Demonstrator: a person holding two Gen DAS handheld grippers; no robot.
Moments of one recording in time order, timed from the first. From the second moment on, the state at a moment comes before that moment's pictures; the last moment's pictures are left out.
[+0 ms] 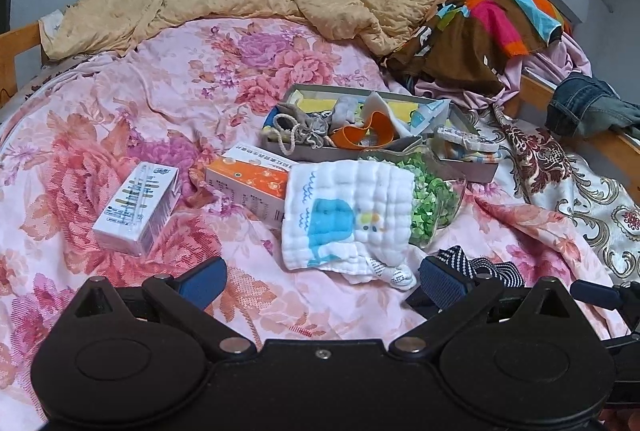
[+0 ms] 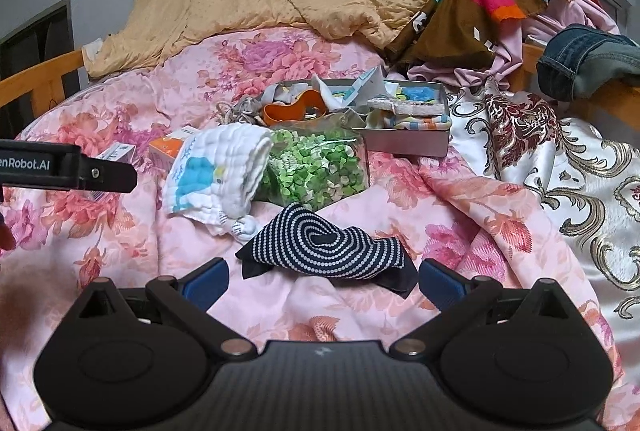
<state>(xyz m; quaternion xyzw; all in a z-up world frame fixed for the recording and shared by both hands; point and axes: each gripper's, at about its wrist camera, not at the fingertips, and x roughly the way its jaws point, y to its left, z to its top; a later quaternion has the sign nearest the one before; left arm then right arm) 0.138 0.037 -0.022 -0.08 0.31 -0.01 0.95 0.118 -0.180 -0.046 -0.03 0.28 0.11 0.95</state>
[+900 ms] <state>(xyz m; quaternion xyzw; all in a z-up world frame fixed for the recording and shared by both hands) 0.230 0.025 -0.072 -0.09 0.29 -0.04 0.95 0.184 -0.184 -0.082 0.04 0.32 0.09 0.94</state>
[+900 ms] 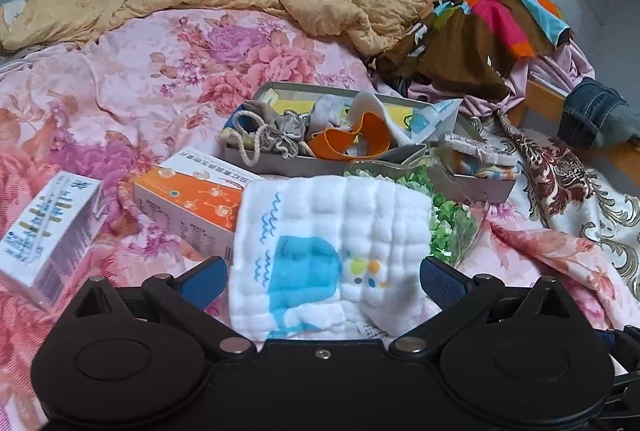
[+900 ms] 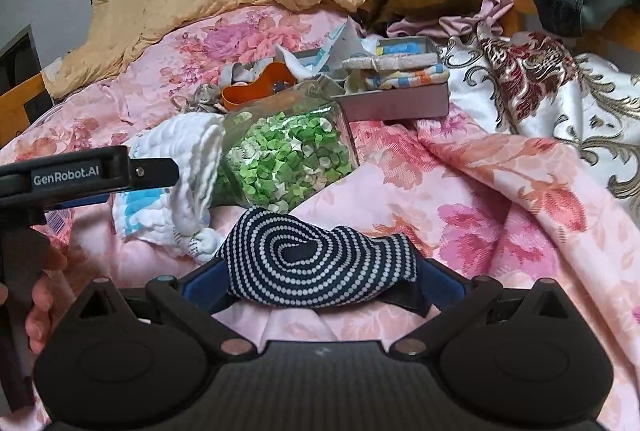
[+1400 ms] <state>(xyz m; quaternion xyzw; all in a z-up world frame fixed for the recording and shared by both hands) 0.267 0.026 -0.099 -0.12 0.32 -0.05 0.94 0.209 -0.186 -0.097 0.07 0.36 0.11 0.93</state>
